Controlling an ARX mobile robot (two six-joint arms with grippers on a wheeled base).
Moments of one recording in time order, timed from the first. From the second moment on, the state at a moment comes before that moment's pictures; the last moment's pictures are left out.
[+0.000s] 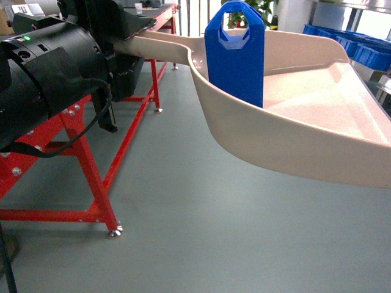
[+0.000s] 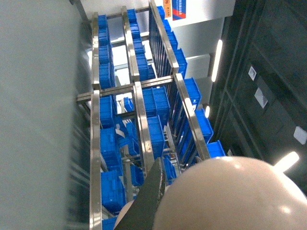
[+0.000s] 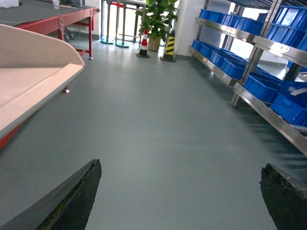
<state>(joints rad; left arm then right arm) -0.33 1.82 0.73 1.28 0.13 -1.43 0.16 0.55 0.09 0.44 0.31 -0.14</state>
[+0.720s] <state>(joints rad) -0.33 1.82 0.73 1.28 0.13 -1.43 0.16 0.55 0.09 0.44 0.31 -0.14</state>
